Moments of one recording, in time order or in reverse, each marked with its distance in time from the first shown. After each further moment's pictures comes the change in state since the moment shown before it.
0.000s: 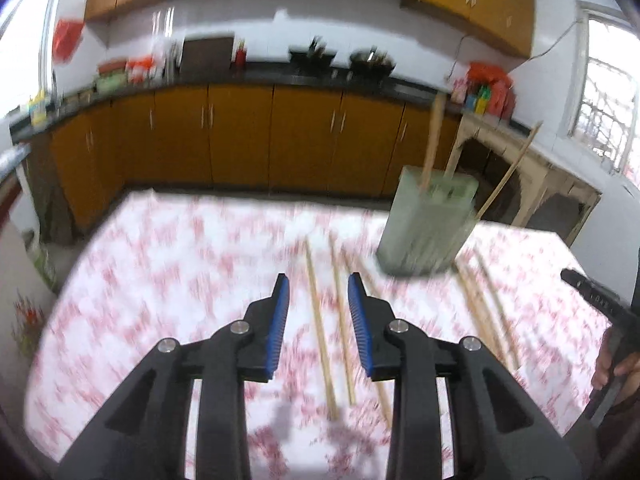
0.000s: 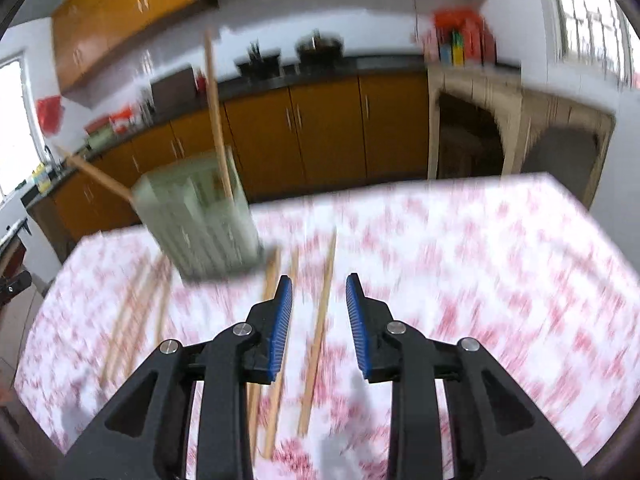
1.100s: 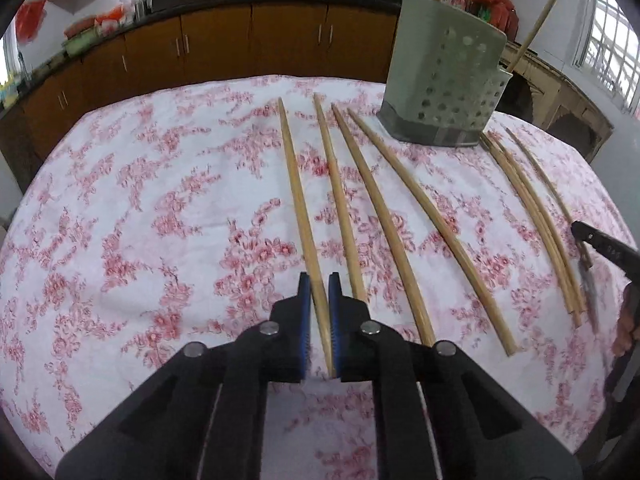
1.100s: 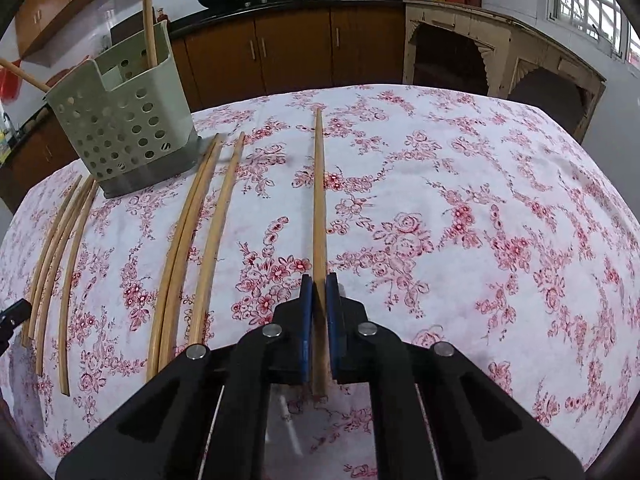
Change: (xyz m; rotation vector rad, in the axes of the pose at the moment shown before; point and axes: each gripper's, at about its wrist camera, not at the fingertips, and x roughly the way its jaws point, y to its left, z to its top) left arm 0.097 -0.020 -0.083 0.112 0.233 0.026; right arm 0.069 -0.017 -0.058 -0.005 0.169 -0.136
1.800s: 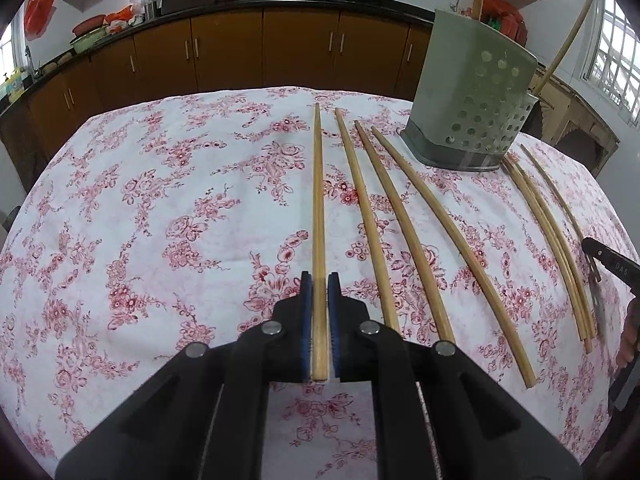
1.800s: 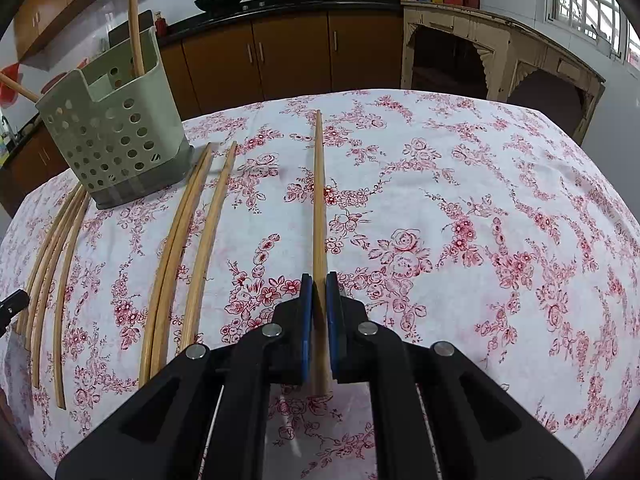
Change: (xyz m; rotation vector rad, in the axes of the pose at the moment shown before) left arm 0.011 0.020 0.015 -0.044 -0.023 -0.005; right arm 0.007 -0.005 0.008 0.011 -0.013 0.000
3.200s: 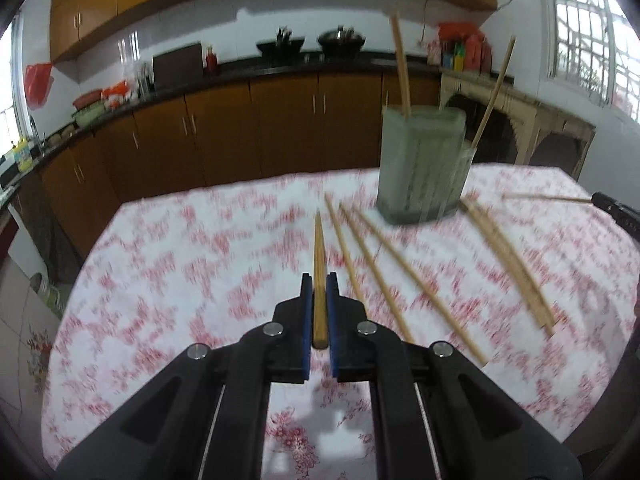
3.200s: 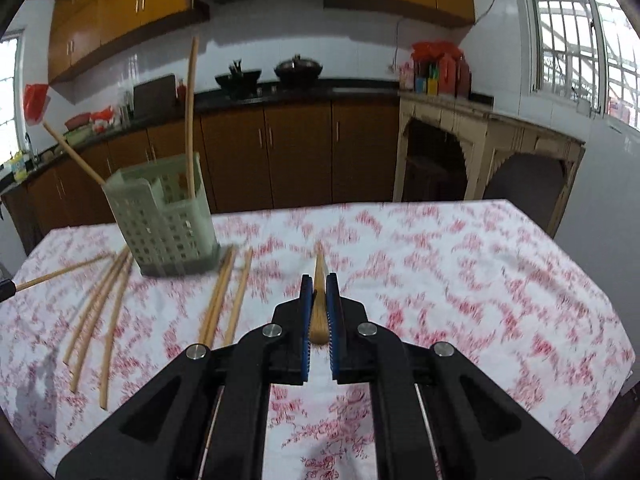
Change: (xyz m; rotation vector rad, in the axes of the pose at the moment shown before) left arm -0.111 -0.010 0.011 0.142 -0.230 0.029; right arm -0.111 -0.010 0.020 -0.051 -0.324 0.002
